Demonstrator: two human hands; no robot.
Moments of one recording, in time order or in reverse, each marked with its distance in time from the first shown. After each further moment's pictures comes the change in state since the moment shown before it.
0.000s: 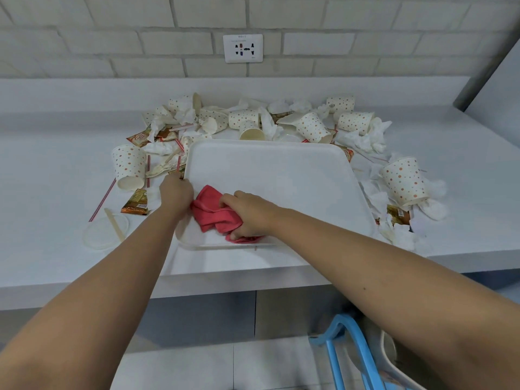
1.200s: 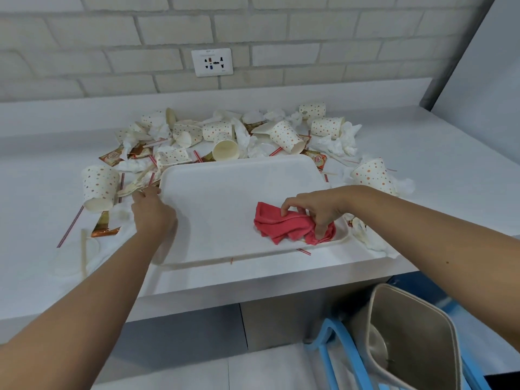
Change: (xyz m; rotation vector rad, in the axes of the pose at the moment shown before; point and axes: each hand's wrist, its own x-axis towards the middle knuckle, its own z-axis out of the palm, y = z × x) left_hand -0.021 0.010 0.007 0.327 0.017 0.070; right_hand -0.089 0.123 -0.071 -0.065 -0.381 0.229
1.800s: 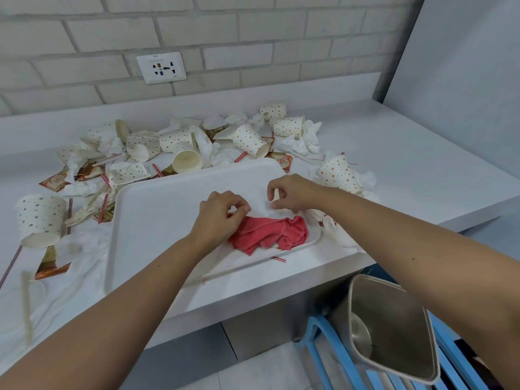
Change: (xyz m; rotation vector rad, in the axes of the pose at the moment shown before) left_hand -0.063 0.110 0.052 -0.223 -0.408 0.741; right_hand 0.001 0.018 0.000 0.330 0.523 0.171
